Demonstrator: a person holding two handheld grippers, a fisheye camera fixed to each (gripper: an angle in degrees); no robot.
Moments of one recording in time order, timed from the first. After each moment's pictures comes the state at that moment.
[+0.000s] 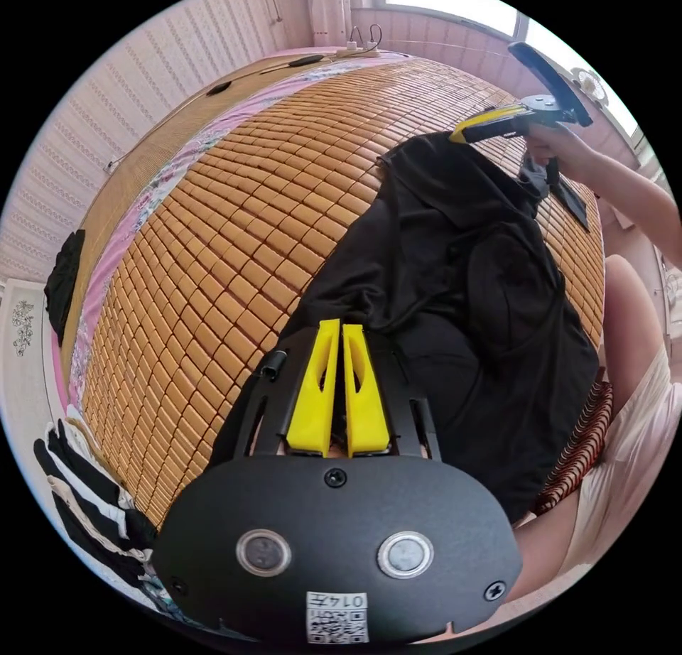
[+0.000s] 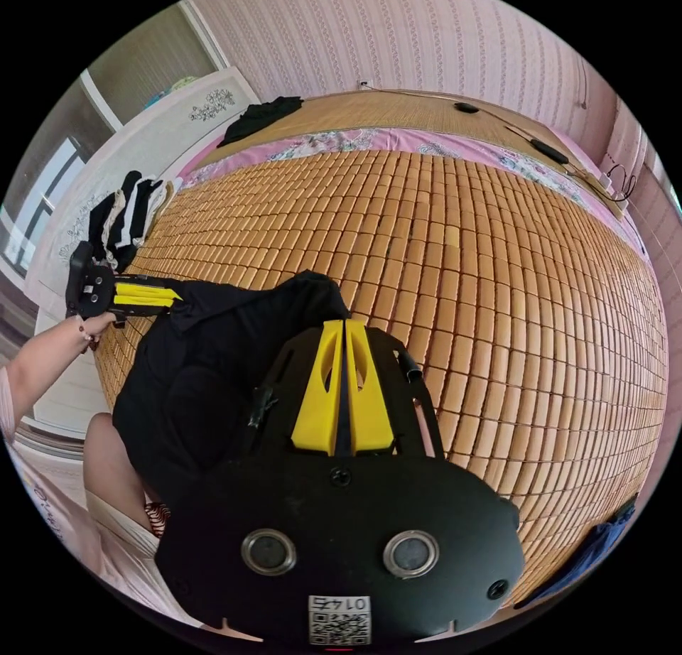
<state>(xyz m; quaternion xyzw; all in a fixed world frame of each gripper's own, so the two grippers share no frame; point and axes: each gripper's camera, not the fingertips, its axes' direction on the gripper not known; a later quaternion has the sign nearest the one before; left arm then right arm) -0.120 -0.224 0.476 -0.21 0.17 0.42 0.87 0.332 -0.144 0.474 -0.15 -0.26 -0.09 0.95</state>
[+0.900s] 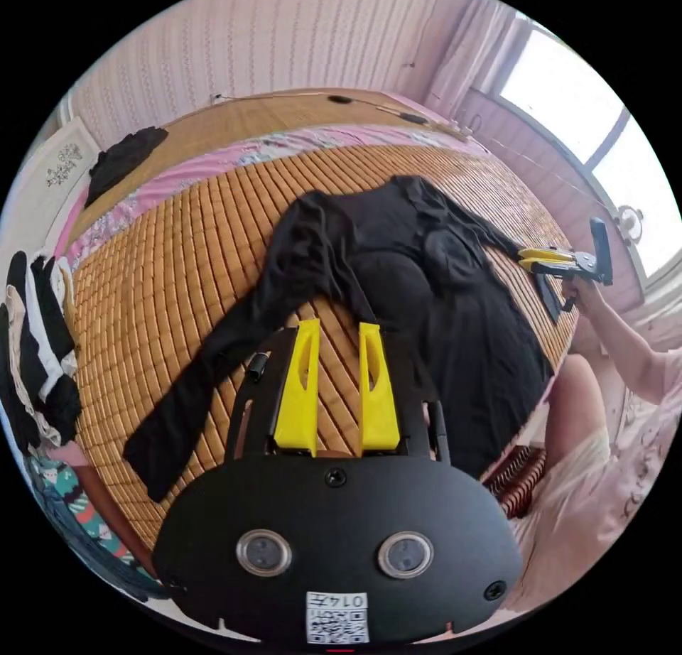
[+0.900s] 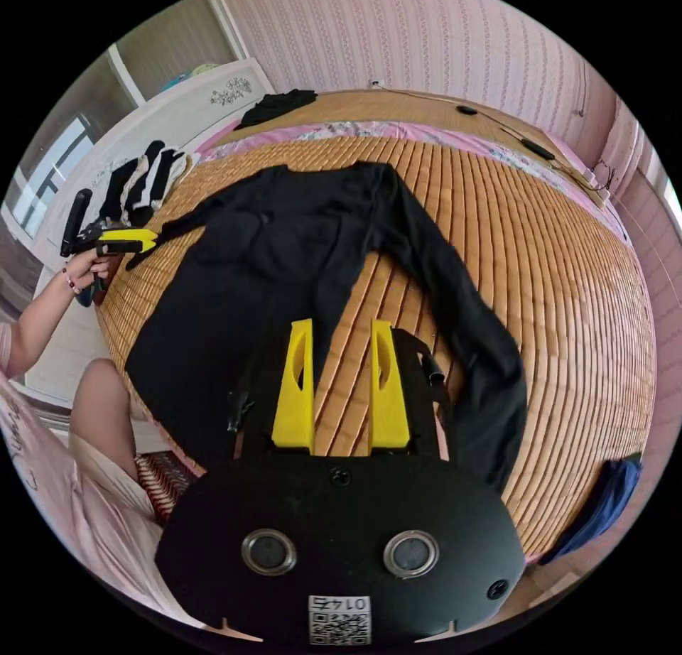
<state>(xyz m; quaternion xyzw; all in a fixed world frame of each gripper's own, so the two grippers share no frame) -0.239 -0.164 0.409 -0.22 0.22 0.20 0.93 0.341 -0.014 0.376 -0.19 -0.23 -0.14 0.94</state>
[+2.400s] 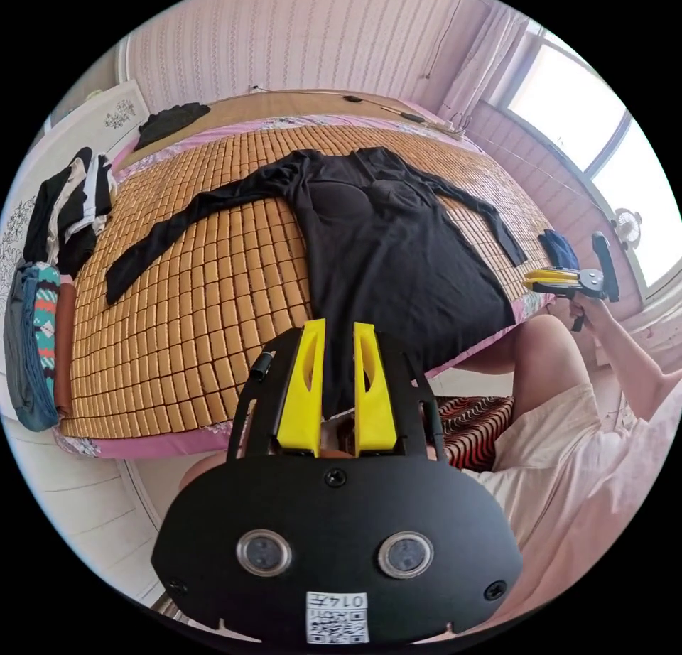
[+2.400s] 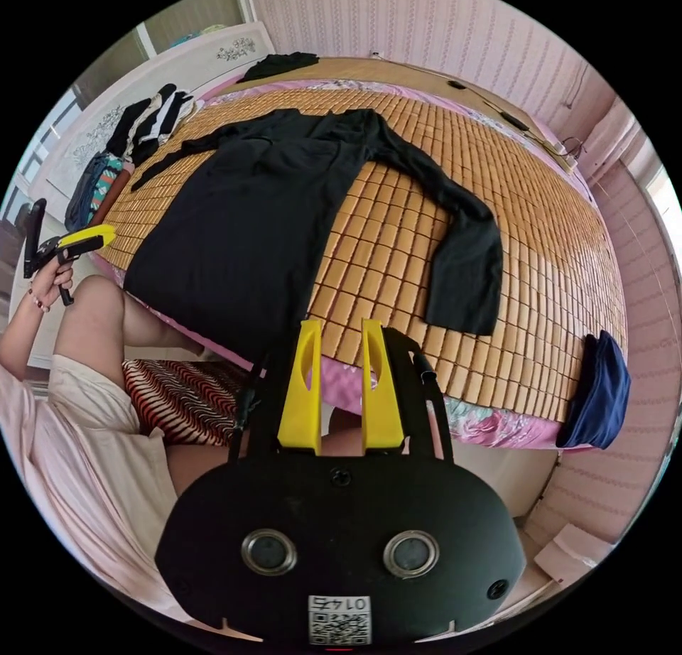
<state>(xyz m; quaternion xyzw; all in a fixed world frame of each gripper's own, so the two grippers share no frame) -0.152 0.003 0.311 -0.18 0.20 0.15 0.95 0.446 0.090 0.222 -0.22 -0.16 -0.14 0.95</state>
